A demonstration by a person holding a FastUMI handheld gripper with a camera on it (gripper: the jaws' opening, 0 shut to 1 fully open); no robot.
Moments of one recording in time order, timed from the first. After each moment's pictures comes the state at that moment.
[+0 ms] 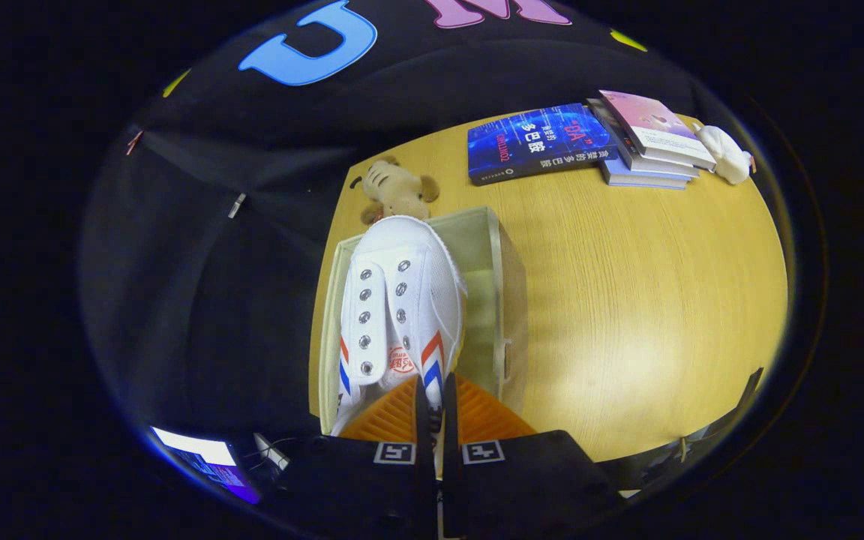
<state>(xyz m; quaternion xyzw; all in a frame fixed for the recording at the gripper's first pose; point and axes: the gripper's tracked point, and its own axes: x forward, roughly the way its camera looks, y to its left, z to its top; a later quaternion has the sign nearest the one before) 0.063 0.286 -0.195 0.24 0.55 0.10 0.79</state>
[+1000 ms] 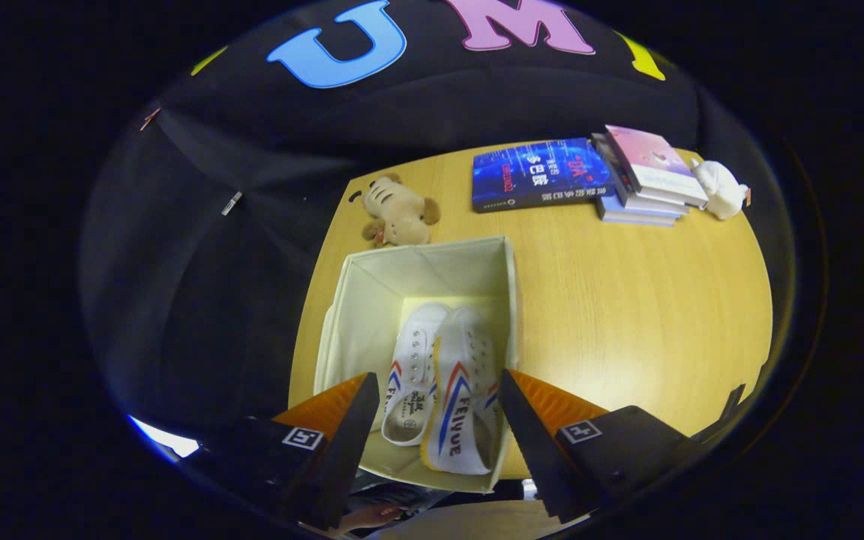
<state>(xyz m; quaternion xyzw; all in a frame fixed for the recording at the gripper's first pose) 0.081 0.273 -0.156 0.19 0.48 0.07 0.85</state>
